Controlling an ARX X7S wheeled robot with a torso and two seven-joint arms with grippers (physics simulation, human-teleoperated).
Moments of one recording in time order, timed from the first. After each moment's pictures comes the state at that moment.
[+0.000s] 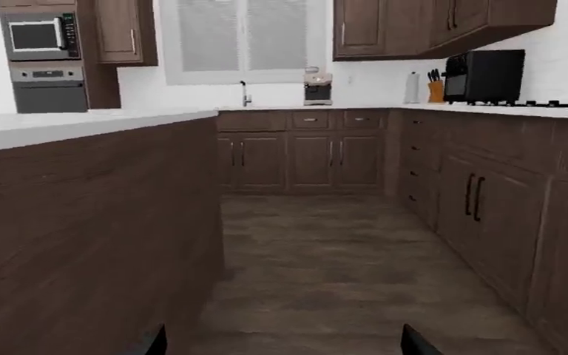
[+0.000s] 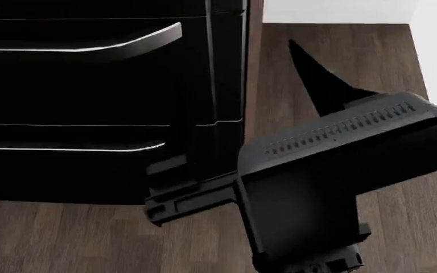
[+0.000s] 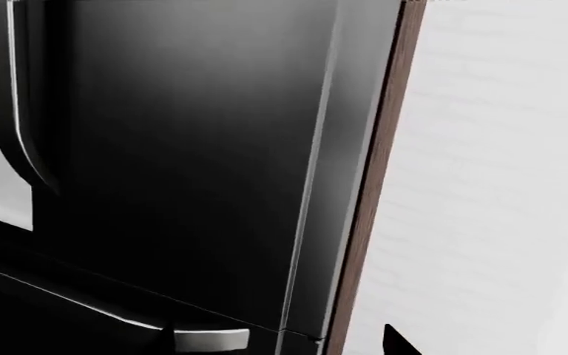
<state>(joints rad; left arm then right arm) -0.12 -0.12 -1.55 -0.21 -0.20 0.22 -0.07 1.51 0.93 -1.52 -0.74 1.05 0.05 1.09</state>
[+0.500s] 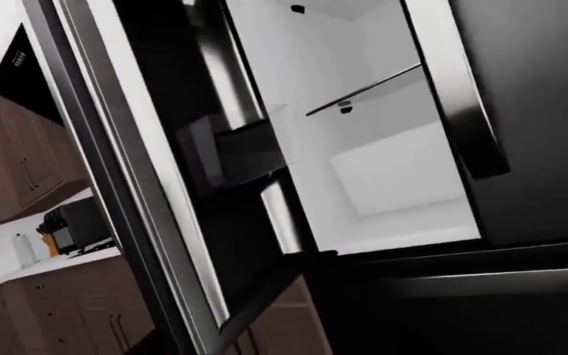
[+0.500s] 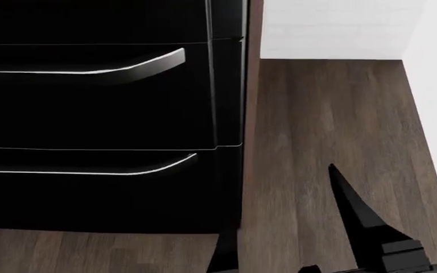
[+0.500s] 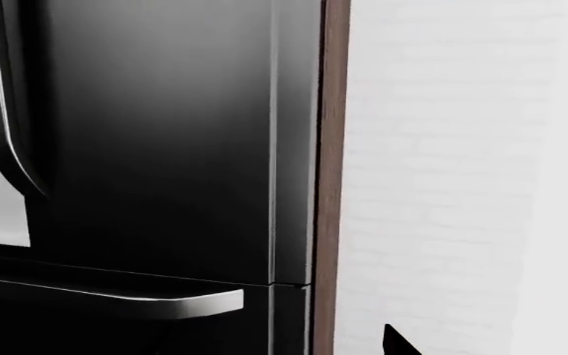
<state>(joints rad) 0.26 -0.04 -0.76 0.69 -0.02 -0.02 0.03 1.06 1.03 -1.64 -0.71 0.61 -0.29 1.23</state>
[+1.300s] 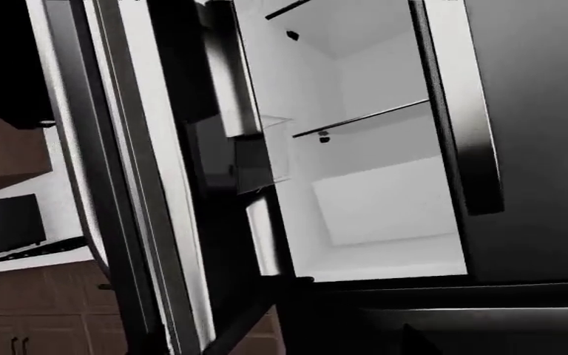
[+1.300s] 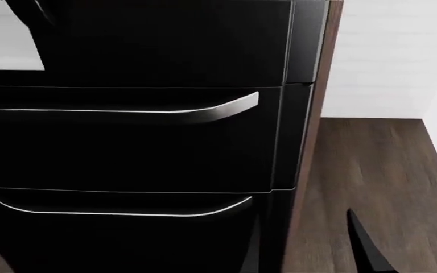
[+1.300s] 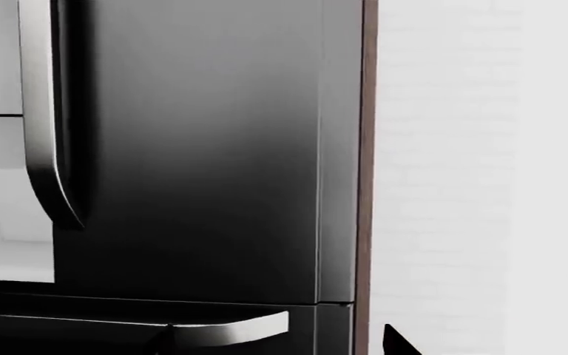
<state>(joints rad) 0.39 -0.08 -0.55 0.75 -0.08 -0.03 -0.03 0.86 0.98 -1.64 -0.54 0.47 -0.42 1.33</state>
